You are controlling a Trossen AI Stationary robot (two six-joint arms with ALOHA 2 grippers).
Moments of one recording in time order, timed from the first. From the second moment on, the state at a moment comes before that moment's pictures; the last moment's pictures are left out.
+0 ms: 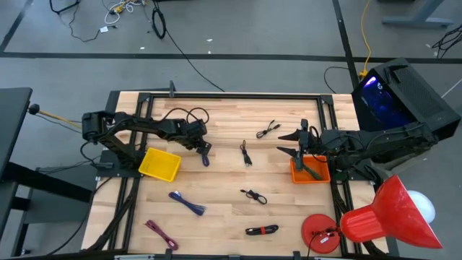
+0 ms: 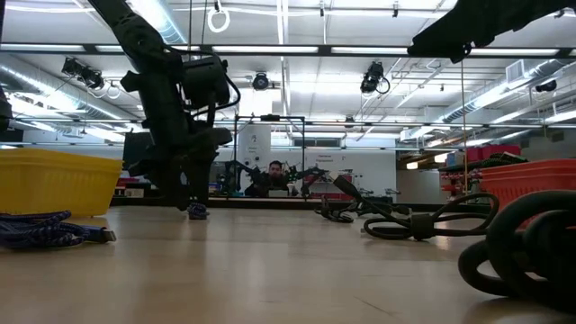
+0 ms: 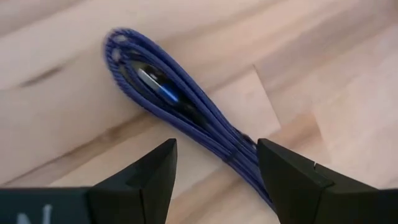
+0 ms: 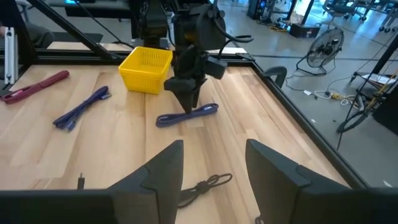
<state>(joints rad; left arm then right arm) 0.28 1.55 0.73 -0.34 -0.02 -0.81 0.15 0.73 0.58 -0.18 0.35 0.00</state>
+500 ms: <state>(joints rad) 0.25 1.65 0.74 -0.37 -0.11 -0.84 0.15 0.74 0.58 -0.18 0.35 0.00</state>
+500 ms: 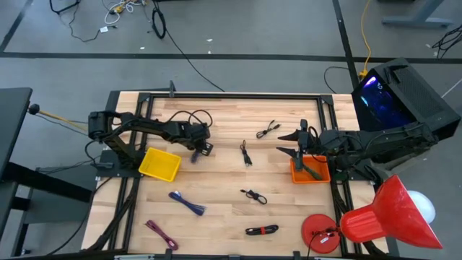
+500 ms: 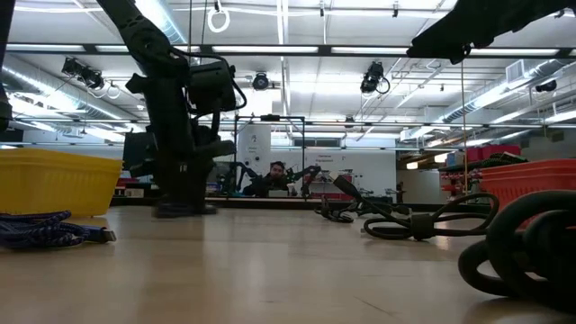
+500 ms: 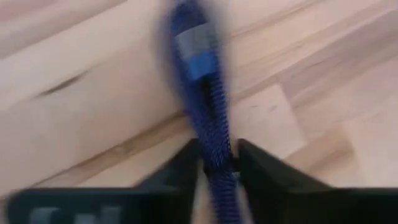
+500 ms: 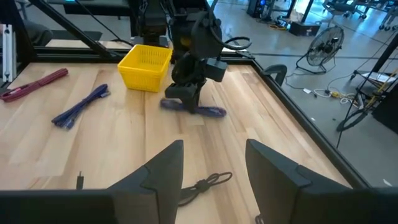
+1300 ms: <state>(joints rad) 0.07 1.34 0.90 -0.06 -0.33 -0.34 0.14 0.78 0.58 -0.01 0.37 0.04</state>
